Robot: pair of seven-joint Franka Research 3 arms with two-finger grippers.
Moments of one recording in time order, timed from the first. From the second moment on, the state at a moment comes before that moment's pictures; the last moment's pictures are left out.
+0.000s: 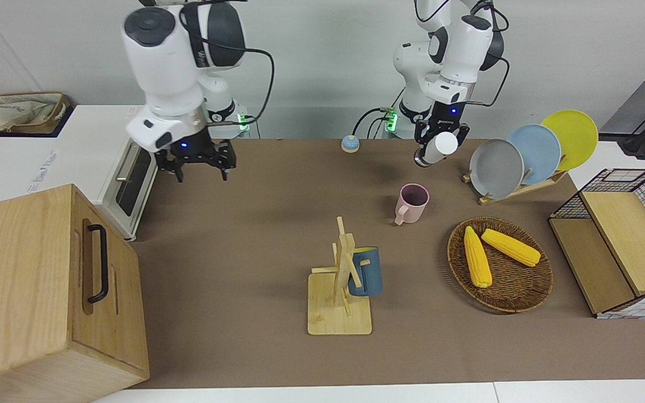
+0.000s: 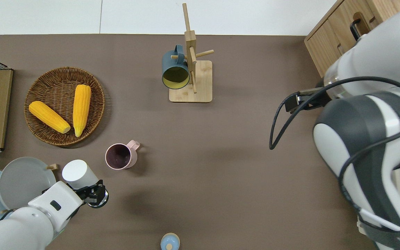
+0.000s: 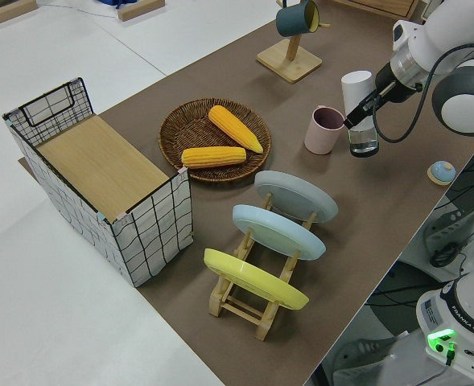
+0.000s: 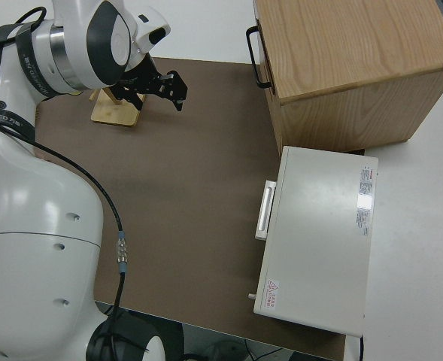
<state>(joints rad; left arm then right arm) 0.00 -0.63 -0.21 -2.67 -0.24 2.37 0.06 0.21 0.21 -0.06 -1.39 -0.02 1.57 0.13</state>
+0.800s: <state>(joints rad) -0.04 -0.51 -0.21 -2.66 -0.28 2.31 0.06 0.19 0.15 -0.16 -1.42 0.00 1.55 0.13</state>
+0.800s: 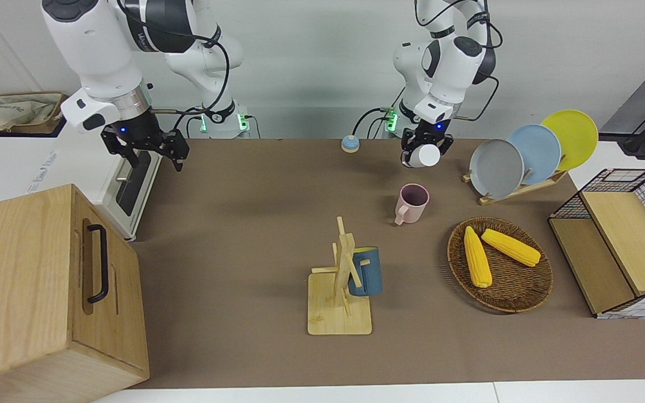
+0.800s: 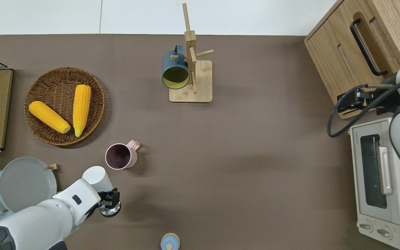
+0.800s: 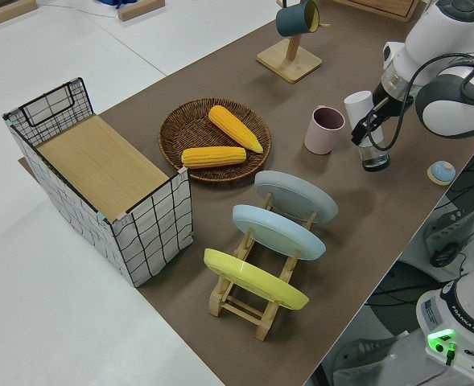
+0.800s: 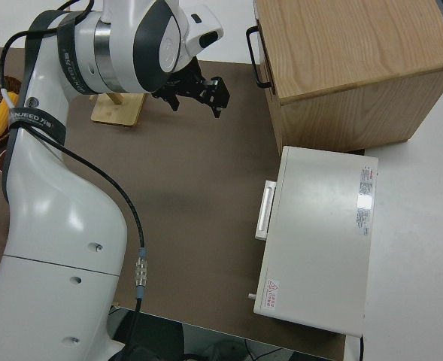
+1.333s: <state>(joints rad) -0.04 -0.39 -0.22 -2.52 -0.28 2.14 0.06 0.19 0.13 -0.15 -1.39 0.00 1.55 0.13</state>
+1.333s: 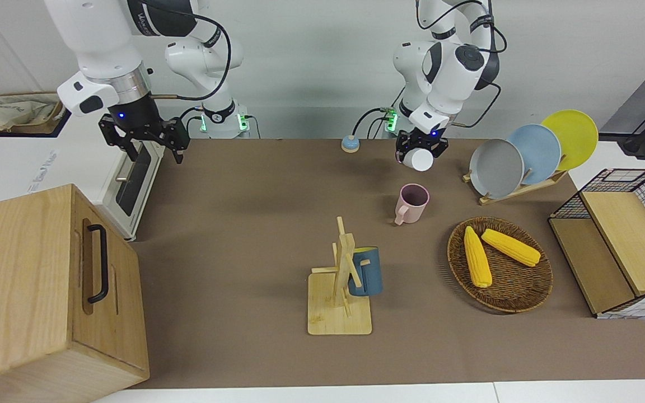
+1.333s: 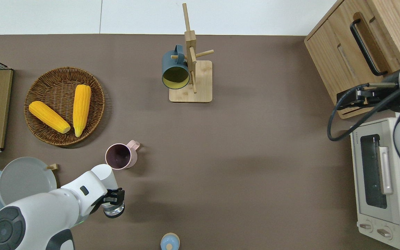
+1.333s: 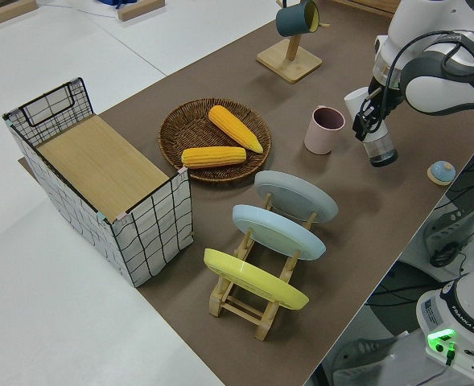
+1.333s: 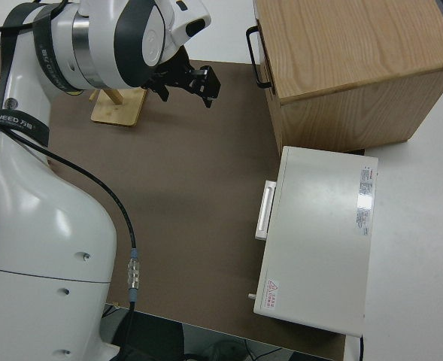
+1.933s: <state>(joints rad) -0.03 -0.28 -0.21 -2.44 -0.26 2.05 0.06 0.20 0.13 -0.15 -1.39 0.00 1.55 0.13</state>
